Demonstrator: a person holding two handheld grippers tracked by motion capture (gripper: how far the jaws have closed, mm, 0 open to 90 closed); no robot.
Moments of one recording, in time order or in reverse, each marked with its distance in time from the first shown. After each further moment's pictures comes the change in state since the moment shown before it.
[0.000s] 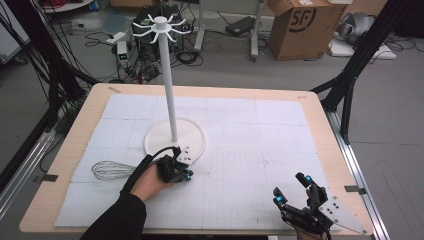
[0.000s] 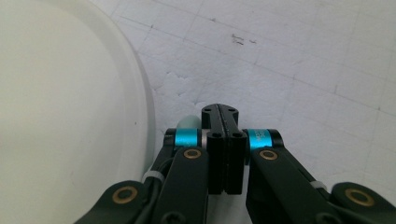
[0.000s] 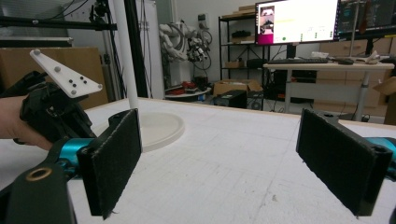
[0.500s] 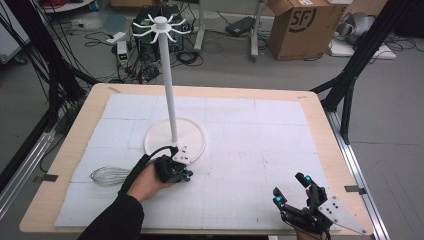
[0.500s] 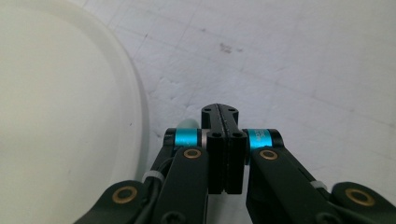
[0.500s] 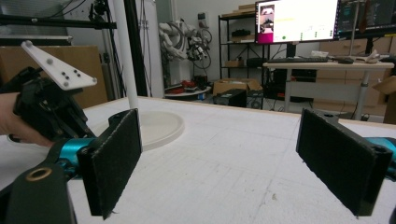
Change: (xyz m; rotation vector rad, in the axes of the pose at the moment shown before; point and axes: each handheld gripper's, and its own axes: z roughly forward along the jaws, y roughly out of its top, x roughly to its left) left arm -0.001 -0.002 -0.013 -0.063 -0.057 -0.005; right arm 0.001 -0.001 0.001 0.004 -0.001 0.008
